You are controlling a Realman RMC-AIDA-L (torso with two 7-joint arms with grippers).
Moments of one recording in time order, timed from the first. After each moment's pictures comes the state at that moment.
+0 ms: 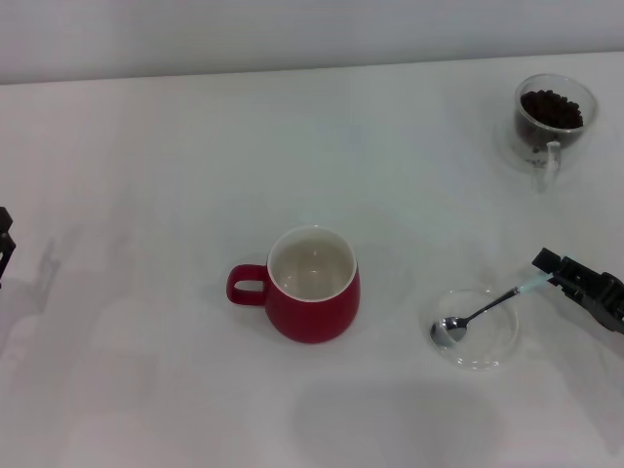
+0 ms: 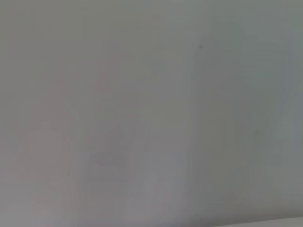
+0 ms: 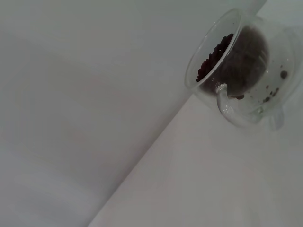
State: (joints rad) left arm -0.33 -2.08 -0.53 0.03 -0.92 -1.34 2.83; right arm 0.17 2.00 -0.43 -0.12 1.45 1.38 -1.53
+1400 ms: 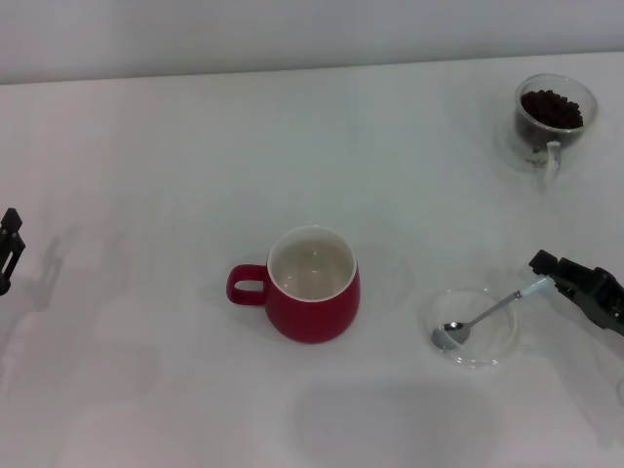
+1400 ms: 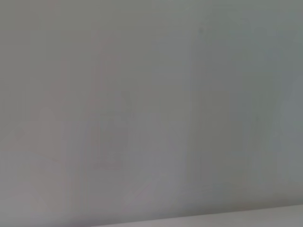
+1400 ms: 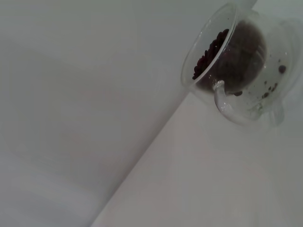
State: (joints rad) left arm -0.34 -2.08 -0.53 0.02 -0.92 -1.28 2.83; right arm 0.19 2.00 -0.43 -0.11 1.45 1.36 -1.50
